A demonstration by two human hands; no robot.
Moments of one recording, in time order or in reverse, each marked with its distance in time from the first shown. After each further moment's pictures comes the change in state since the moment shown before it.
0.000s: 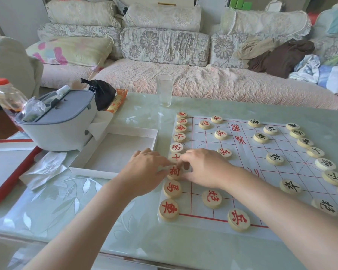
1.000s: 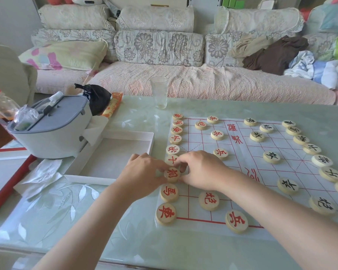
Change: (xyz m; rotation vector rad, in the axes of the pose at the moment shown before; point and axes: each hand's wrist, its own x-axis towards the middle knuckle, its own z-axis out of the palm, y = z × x) left_hand 0.007 0.004 0.001 0.020 -0.002 -0.035; right_hand -0.006 -0.003 -0.001 0.168 0.021 0.128
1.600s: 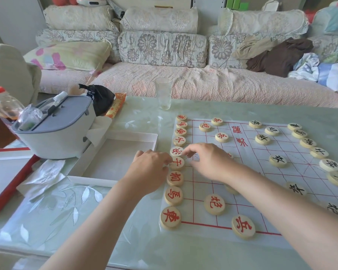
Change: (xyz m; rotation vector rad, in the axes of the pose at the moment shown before) left_hand 0.021 -0.001 0.006 0.005 0.049 -0.080; right_hand 0.022 0.018 -0.005 0.082 0.081 0.107
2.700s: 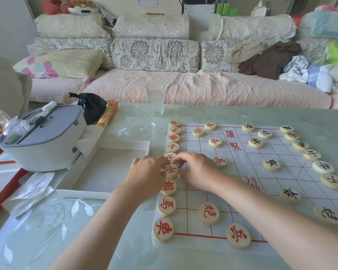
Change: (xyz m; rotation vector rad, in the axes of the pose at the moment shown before) left_hand 0.013 0.015 0.000 -0.014 -0.048 -0.049; right_hand 0.014 0.011 0.022 0.099 0.007 -0.023
